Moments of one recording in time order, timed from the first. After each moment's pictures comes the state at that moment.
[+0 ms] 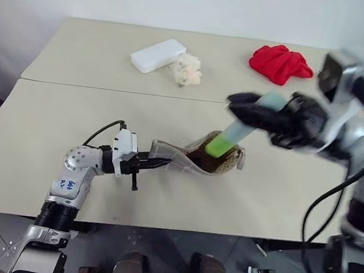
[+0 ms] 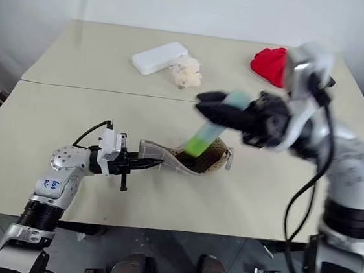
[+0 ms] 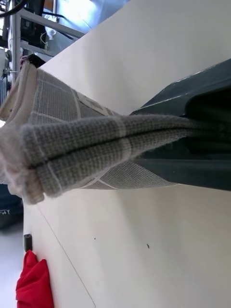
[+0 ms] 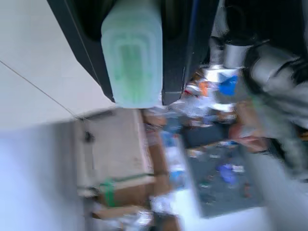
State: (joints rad) left arm -0.40 0.48 -0.02 0.12 -0.37 0.00 -1.16; right arm -0.74 -0.84 -0.25 -0.19 1.19 1.00 0.93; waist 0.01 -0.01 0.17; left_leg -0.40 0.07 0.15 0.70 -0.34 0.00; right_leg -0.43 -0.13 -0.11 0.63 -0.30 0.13
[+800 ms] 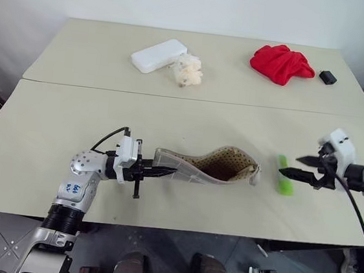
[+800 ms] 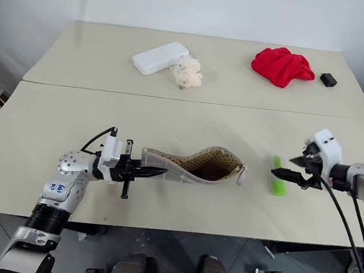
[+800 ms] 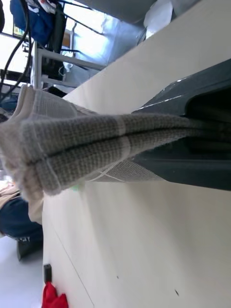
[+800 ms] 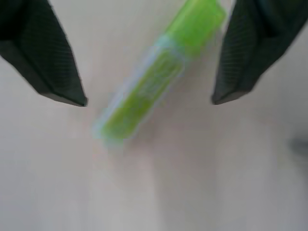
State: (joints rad) left arm -0.42 0.41 -0.04 0.19 -0.41 -0.07 -1.25; right arm -0.47 -1.06 -0.07 0.19 0.49 0.68 1.01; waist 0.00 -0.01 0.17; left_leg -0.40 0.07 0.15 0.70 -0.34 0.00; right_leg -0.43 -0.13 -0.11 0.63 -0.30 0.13
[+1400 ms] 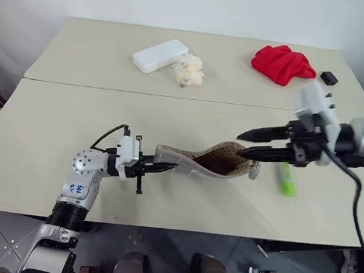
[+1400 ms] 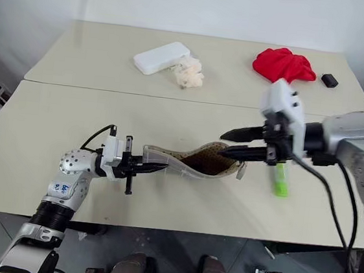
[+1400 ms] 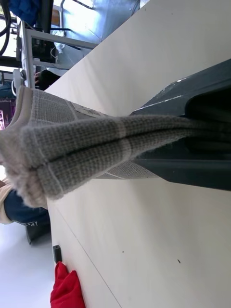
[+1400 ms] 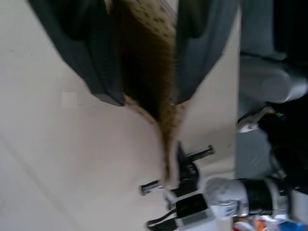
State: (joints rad) left arm -0.44 0.39 -0.04 0.26 -0.37 -0.20 -1.22; right arm -0.79 -1.00 0.06 -0.35 0.77 0.92 1.16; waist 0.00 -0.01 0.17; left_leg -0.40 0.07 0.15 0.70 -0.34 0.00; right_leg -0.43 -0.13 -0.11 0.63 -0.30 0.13
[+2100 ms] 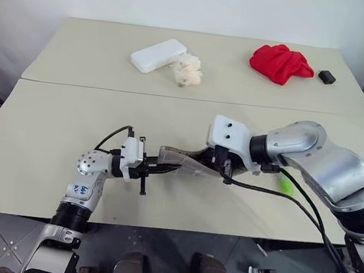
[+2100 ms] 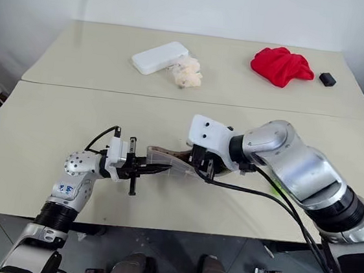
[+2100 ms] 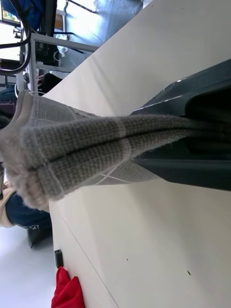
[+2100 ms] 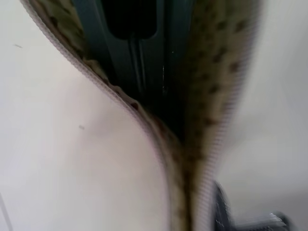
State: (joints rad) left arm -0.44 0.37 -0.06 0.26 -0.36 -0.19 -1.21; right arm -0.94 -0.83 0.51 -0.45 0.32 0.98 0.90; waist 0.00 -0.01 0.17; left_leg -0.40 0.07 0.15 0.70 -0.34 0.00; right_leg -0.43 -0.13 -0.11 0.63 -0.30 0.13
